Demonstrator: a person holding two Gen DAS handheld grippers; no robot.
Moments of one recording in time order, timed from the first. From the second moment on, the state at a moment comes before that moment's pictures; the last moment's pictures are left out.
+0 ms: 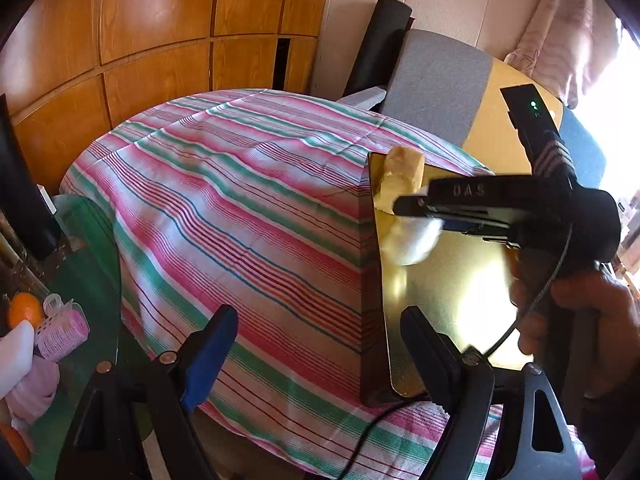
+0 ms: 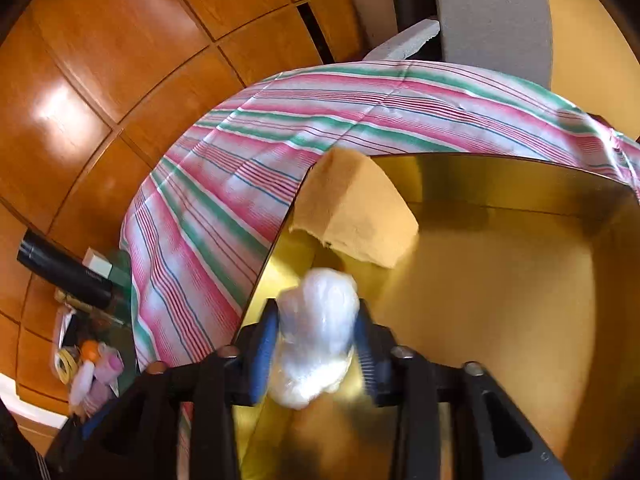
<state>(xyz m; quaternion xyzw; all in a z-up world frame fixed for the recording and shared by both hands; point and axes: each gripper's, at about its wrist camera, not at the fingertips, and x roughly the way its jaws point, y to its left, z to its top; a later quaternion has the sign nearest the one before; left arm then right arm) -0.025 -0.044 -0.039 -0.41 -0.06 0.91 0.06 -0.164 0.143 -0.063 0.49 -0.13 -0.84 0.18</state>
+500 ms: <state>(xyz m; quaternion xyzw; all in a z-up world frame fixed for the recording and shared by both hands) -0.019 -0.028 -0.036 -0.41 -0.03 0.91 0.06 -0.086 0.192 -0.022 0.43 -0.09 -0.89 0.13</state>
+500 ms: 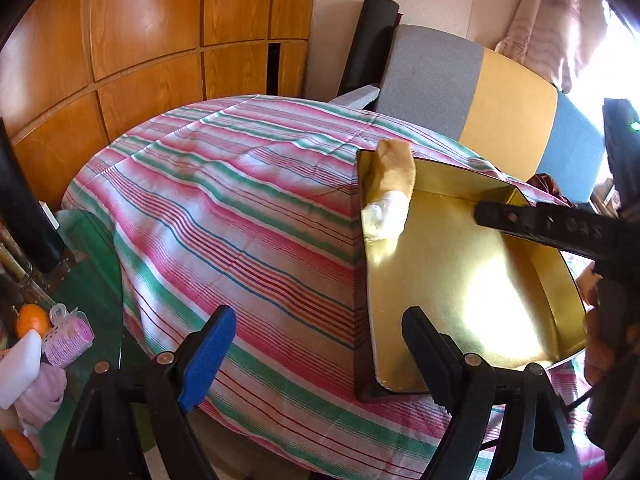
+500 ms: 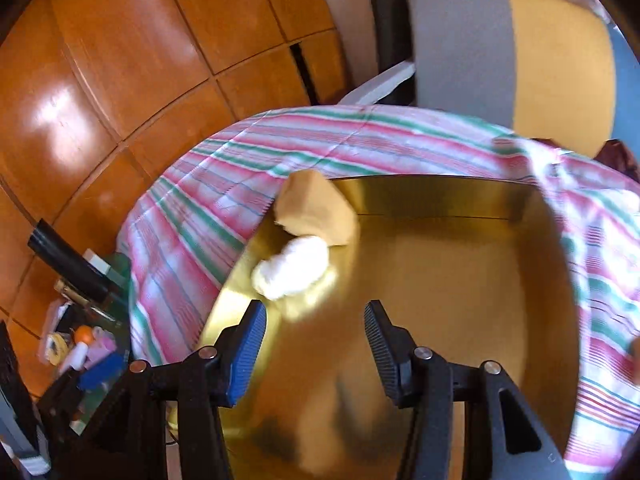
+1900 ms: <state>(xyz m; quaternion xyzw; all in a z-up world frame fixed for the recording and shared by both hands) -0.014 0.213 0.017 -0.41 0.06 0.84 0.35 0.143 0.584 -0.003 0.29 -0.28 -0.85 -0.34</state>
